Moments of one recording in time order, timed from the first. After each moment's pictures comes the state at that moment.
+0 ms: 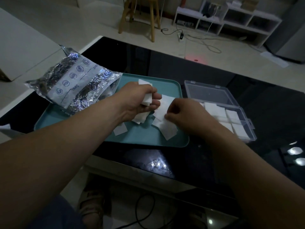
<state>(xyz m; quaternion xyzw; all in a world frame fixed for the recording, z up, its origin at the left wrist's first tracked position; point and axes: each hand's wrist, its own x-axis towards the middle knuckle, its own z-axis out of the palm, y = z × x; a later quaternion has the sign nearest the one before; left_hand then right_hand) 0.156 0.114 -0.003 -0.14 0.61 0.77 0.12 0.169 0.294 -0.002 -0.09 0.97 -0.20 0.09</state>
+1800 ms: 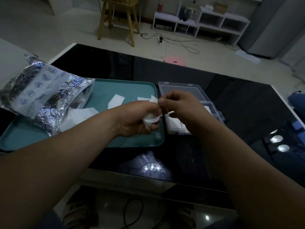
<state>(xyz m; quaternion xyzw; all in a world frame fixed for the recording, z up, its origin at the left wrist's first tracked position) 0.176 0.179 -0.005 0.00 0.61 0.71 0.35 0.176 0.349 0.015 -0.01 0.84 -0.54 0.07</state>
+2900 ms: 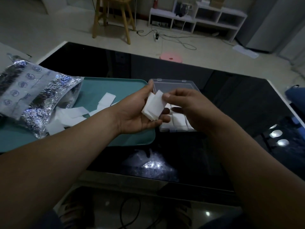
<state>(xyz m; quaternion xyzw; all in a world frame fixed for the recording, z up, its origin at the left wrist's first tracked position) 0.167 0.207 -0.002 0.00 0.46 0.79 0.40 0.177 0.394 0.021 -0.01 0.79 -0.60 0.12</state>
